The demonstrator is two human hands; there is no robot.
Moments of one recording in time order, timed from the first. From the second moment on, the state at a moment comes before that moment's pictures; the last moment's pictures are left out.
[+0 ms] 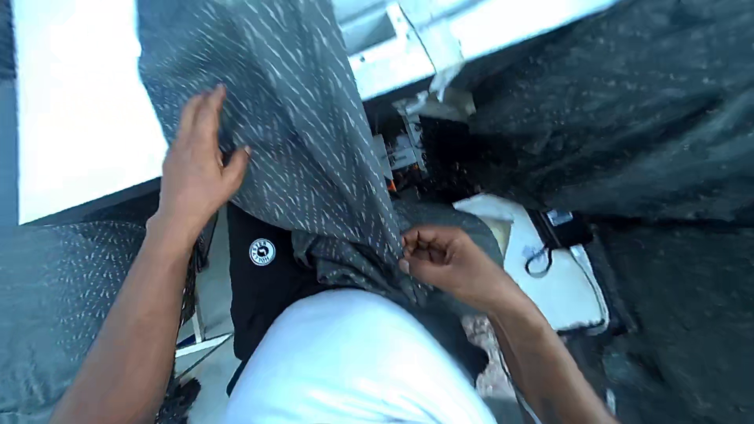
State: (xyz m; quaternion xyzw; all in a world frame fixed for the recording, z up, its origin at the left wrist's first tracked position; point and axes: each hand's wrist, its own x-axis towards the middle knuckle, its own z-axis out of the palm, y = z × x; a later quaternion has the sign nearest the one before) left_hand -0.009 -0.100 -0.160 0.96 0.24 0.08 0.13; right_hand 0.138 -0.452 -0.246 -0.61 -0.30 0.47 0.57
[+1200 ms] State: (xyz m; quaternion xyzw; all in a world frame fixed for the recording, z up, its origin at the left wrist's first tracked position) left_hand 0.039 0.000 -0.056 0.72 0.35 0.27 0.54; right_hand 0.207 -0.323 -0.204 -0.55 -0.28 0.41 0.67
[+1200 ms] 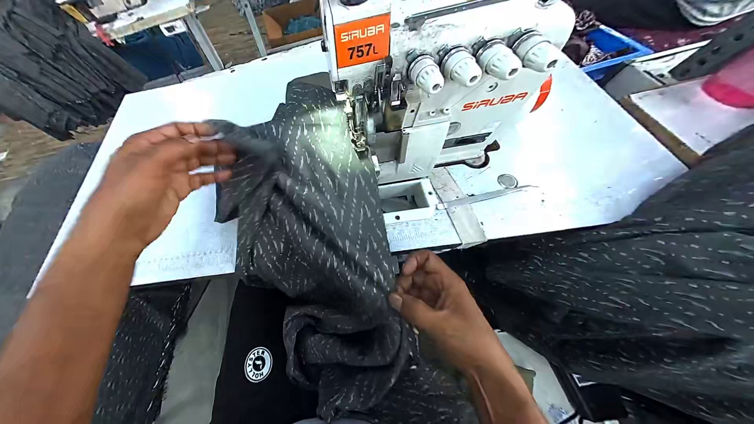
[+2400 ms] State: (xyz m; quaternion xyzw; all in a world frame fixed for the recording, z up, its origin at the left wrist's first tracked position) left_hand -0.007 -0.057 -0.171 0.90 0.39 0.13 0.13; right_hand 0.247 -0.264 -0.165 -0.61 -0.38 0.35 0.60
